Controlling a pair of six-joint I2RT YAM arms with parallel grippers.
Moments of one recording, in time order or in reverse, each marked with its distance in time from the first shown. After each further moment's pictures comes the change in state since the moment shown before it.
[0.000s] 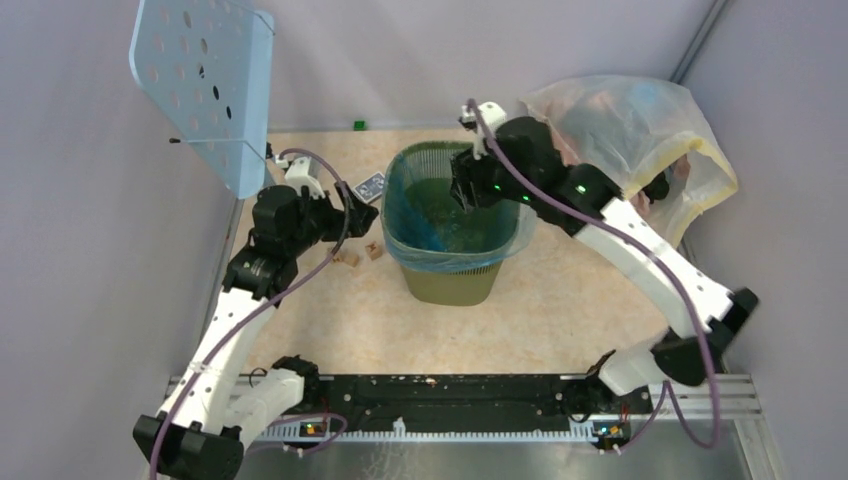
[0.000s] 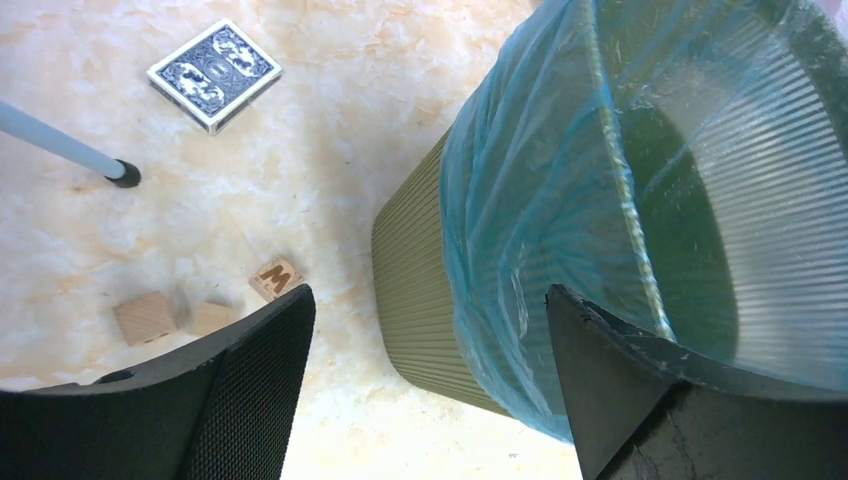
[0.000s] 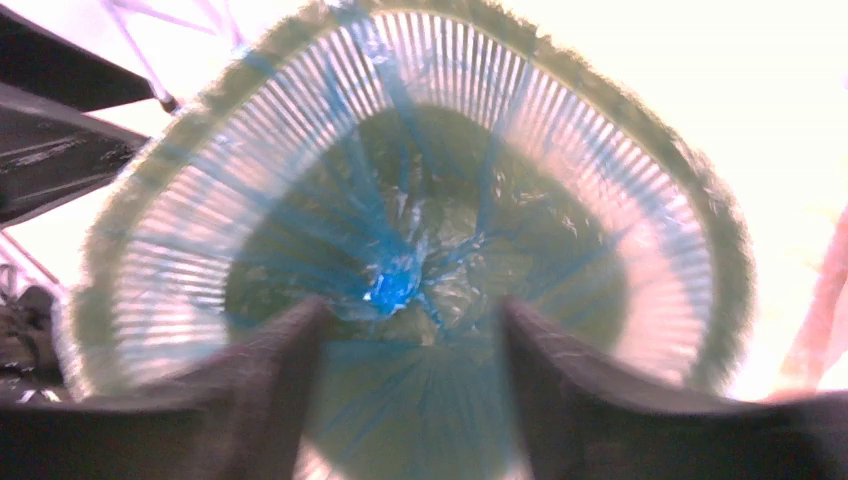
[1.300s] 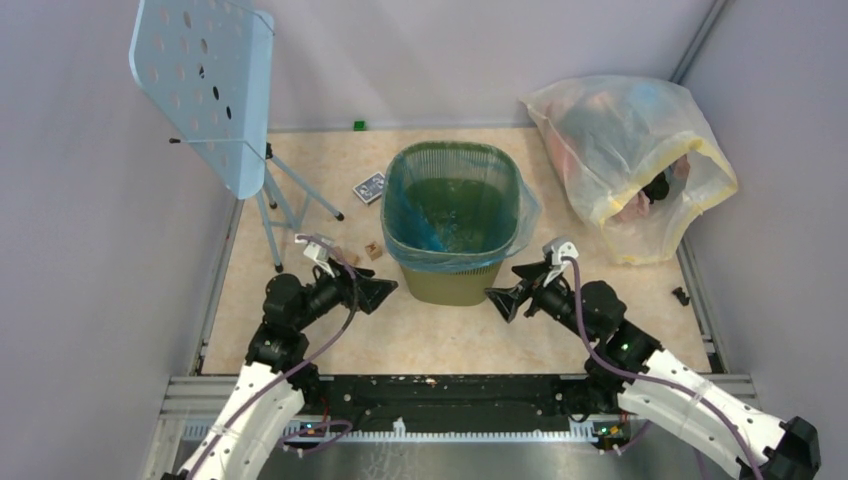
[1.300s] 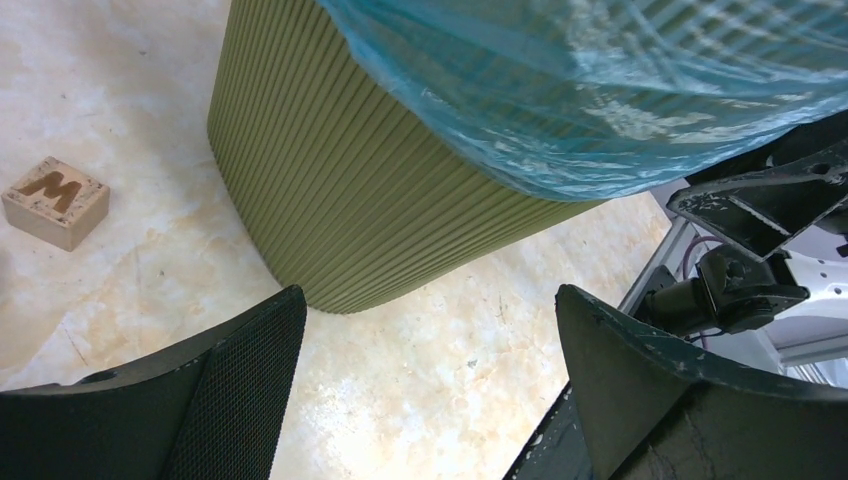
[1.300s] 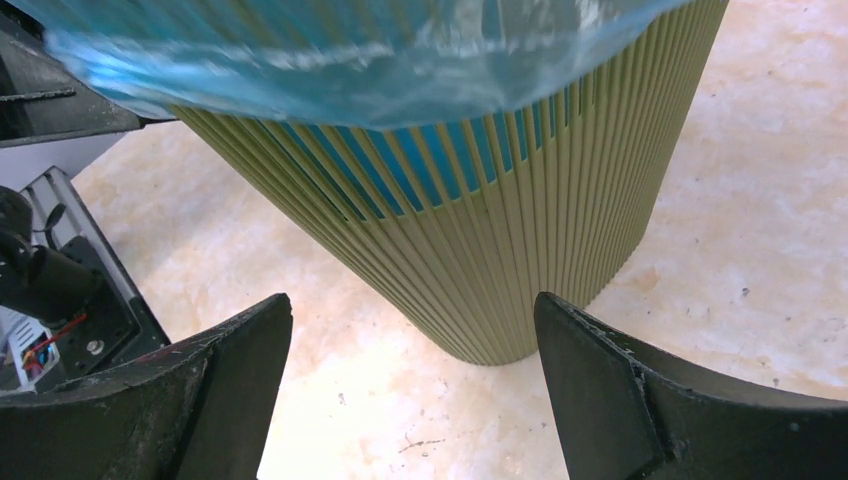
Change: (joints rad) left arm -0.001 -0.510 -0.700 0.421 0.354 -0.101; right arm 0.001 -1.076 -1.452 0.855 -0.087 0.135
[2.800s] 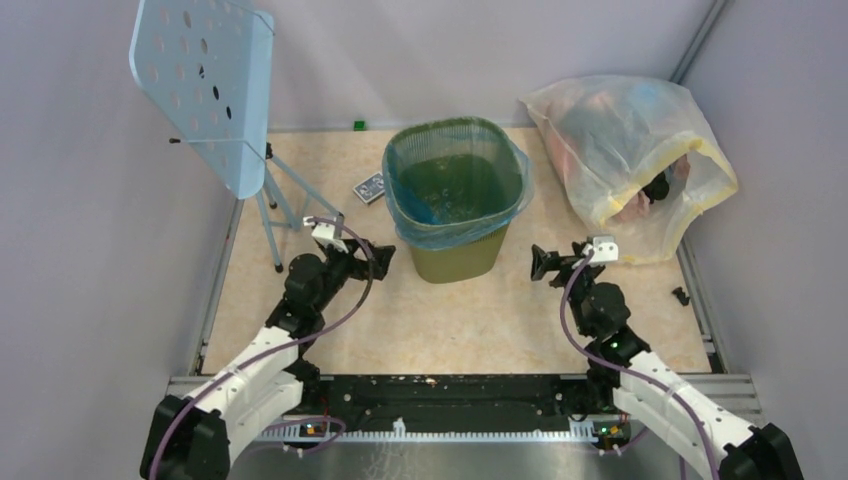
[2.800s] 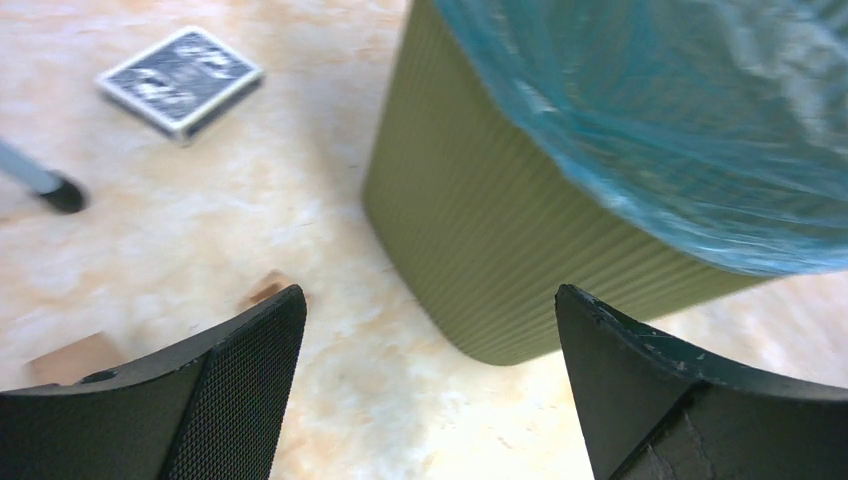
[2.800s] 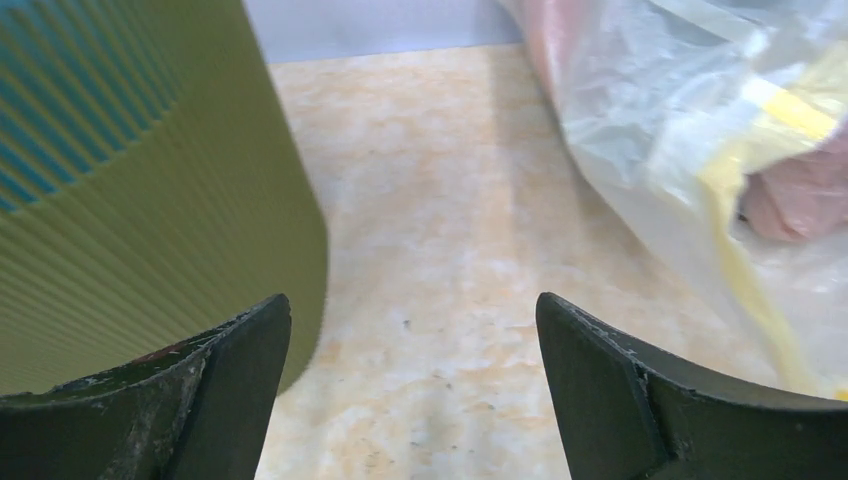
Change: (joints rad) left arm -0.119 0.405 0.021 0.403 -0.415 0.176; right arm -0.258 0.119 -0.178 0.415 0.371 -0.123
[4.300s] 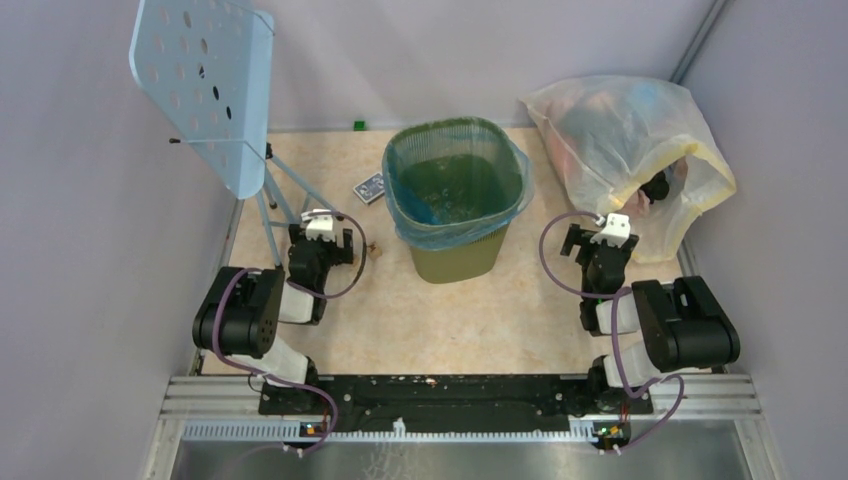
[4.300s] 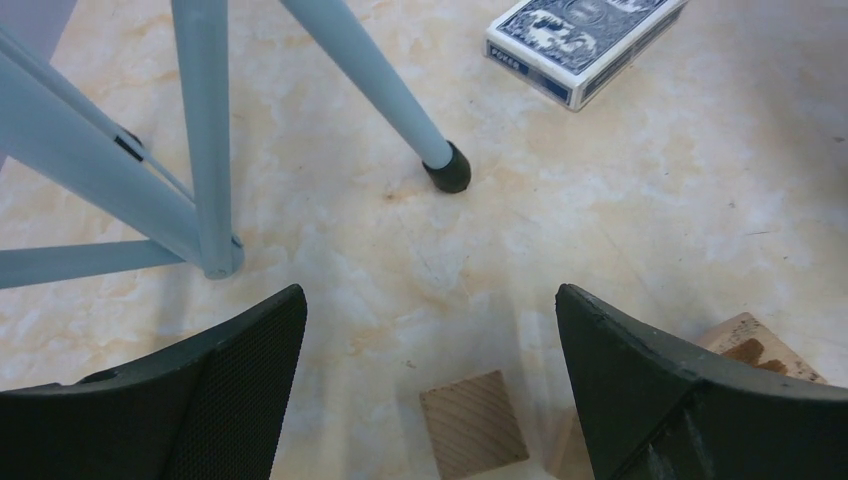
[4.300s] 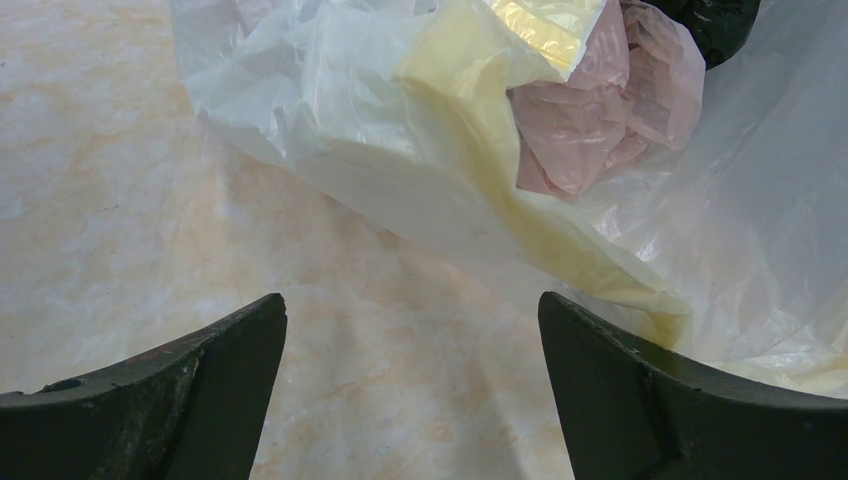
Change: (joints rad) left arm 0.292 0.742 -0.016 0.641 -0.217 0.449; right arm -0.436 0.894 0.039 0.724 -0.013 -0.140
